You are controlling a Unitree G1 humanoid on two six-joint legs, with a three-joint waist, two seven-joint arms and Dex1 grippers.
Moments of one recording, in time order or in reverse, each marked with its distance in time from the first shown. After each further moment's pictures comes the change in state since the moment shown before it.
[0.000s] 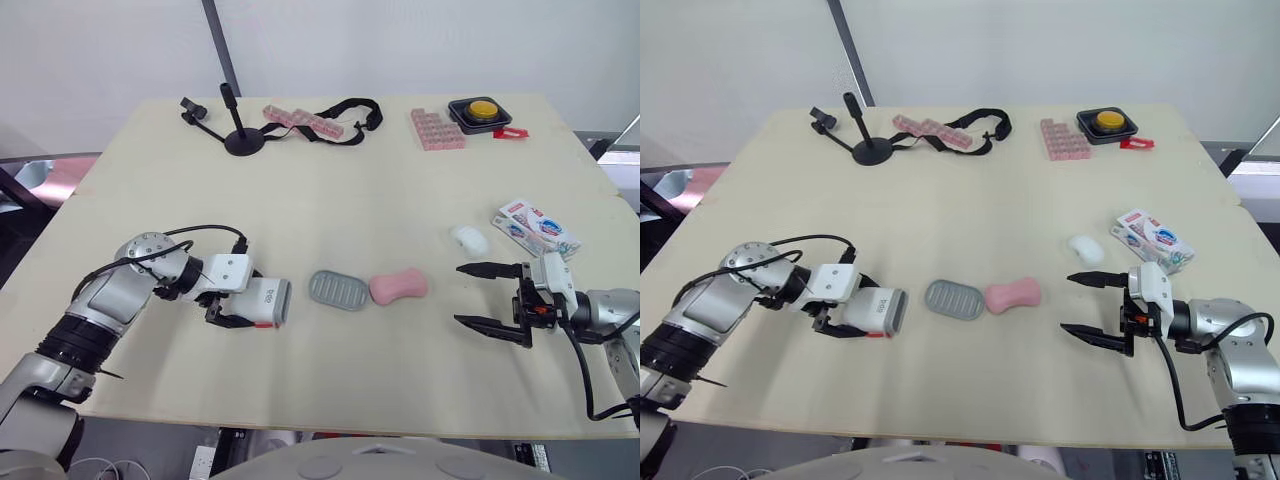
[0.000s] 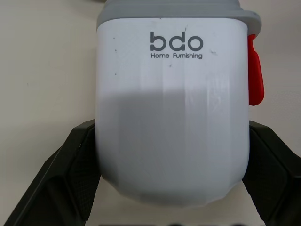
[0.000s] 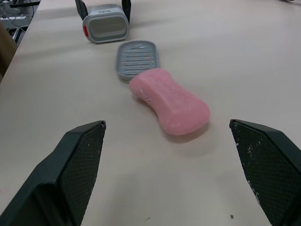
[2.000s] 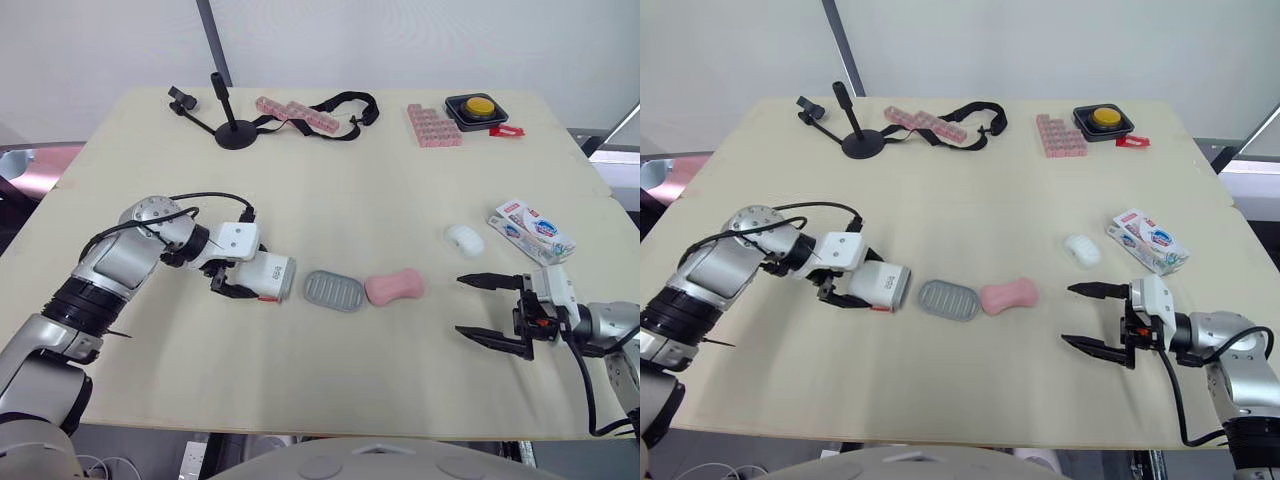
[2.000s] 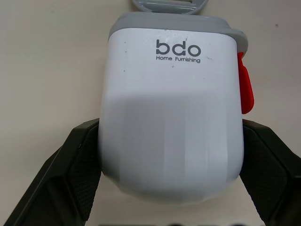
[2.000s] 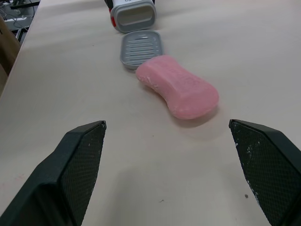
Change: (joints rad) left arm -0.201 0.020 -0.061 0.028 -0.016 0.088 -0.041; right arm 0.054 0.018 -0.002 0.019 0.018 -0.055 0.019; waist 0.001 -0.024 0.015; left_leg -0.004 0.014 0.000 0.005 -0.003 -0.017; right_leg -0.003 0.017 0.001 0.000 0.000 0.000
